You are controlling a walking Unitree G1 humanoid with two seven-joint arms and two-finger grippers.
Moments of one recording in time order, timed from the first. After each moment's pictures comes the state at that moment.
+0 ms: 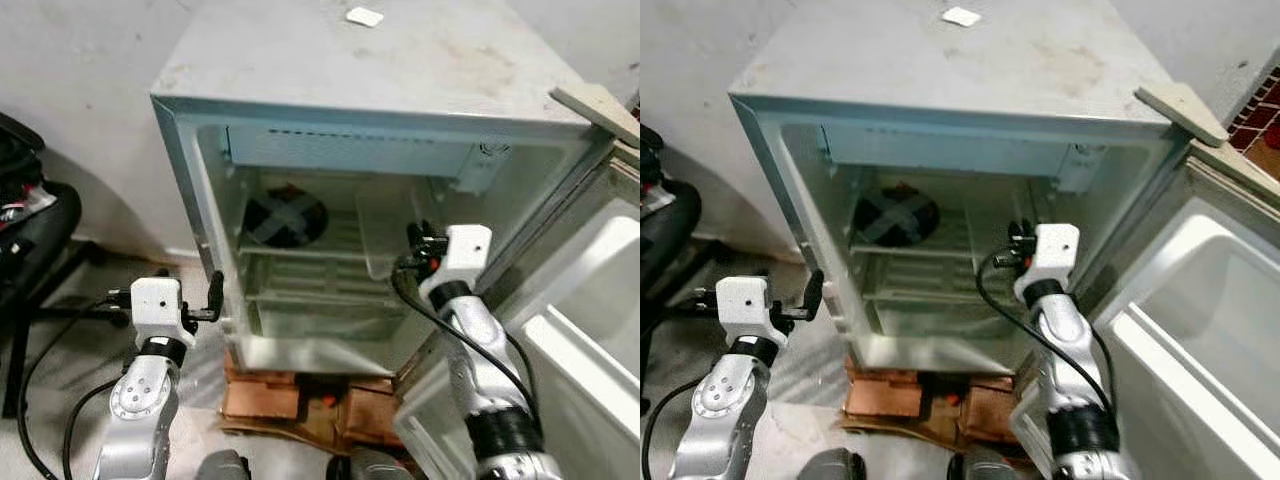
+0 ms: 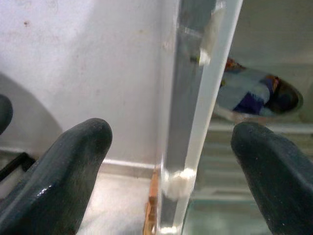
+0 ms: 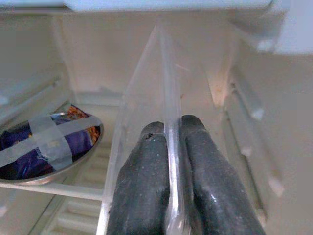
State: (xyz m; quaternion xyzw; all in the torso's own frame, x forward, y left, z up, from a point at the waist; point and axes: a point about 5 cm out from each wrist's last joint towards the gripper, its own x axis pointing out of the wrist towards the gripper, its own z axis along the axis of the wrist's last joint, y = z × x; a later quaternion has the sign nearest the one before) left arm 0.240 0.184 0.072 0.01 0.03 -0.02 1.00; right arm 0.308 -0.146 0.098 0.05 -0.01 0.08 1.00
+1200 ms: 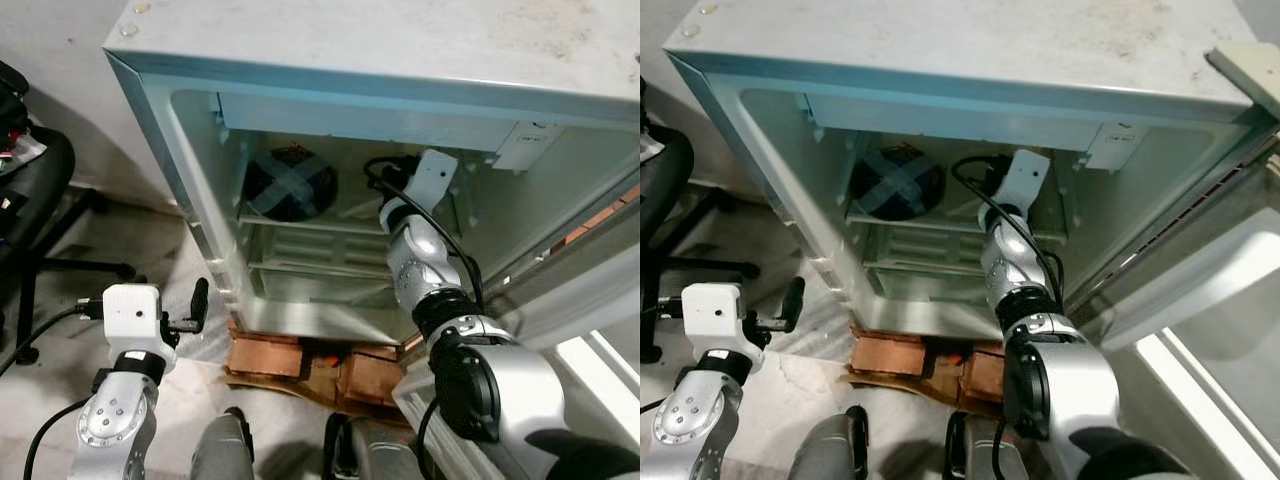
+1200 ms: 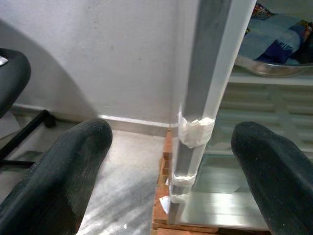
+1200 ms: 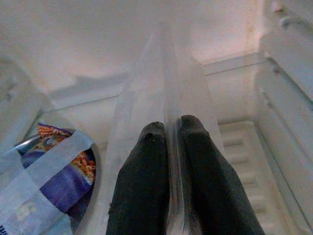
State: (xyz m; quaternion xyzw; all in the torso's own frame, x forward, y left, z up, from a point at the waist) left arm 0.211 0.193 0.099 0.02 0.04 0.00 1.00; right arm 0.390 -0.100 0.144 0.16 0.02 0.00 0.99
